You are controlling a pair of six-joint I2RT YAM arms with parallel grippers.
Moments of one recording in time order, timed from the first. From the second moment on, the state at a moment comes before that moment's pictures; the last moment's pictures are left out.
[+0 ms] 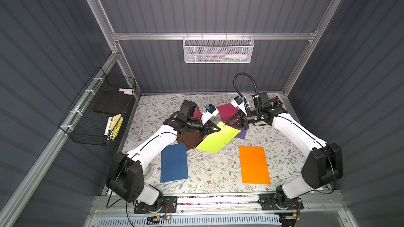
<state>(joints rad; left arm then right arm) -0.50 1.49 1.18 -0.35 0.89 0.15 0.32 1.57 1.31 -0.61 -1.23 -0.35</state>
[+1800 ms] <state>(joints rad) -0.51 1.49 1.18 -0.20 0.80 0.10 -0.06 1.73 0.98 -0.48 -0.37 0.29</state>
